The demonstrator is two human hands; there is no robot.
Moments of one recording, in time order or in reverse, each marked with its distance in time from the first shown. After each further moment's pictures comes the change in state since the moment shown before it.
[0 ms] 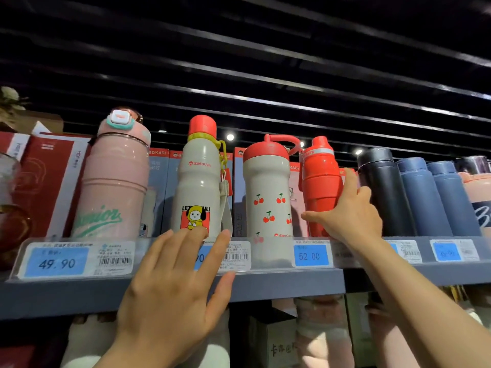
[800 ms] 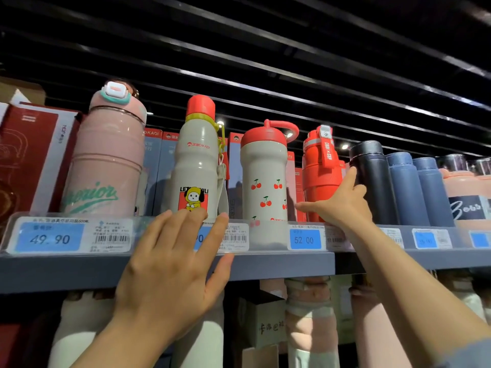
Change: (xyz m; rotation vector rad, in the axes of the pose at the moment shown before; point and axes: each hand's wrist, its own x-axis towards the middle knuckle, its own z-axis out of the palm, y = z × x) left_hand -0.003 0.000 -0.001 -0.025 0.006 -0.020; right_hand 0.002 0.001 -0.002 0.043 -0.104 0.197
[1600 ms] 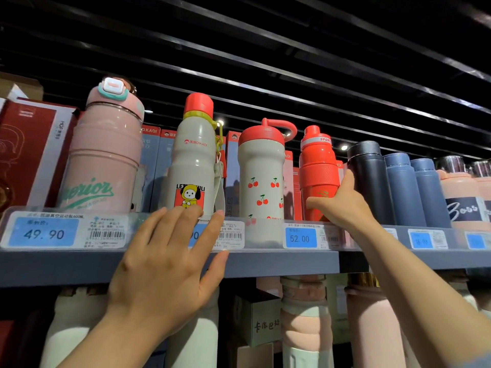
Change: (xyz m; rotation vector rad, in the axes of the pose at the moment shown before) left_hand 0.001 0.000 0.001 0.033 0.002 0.009; right_hand 0.007 0.015 -0.006 0.162 -0.065 -0.130
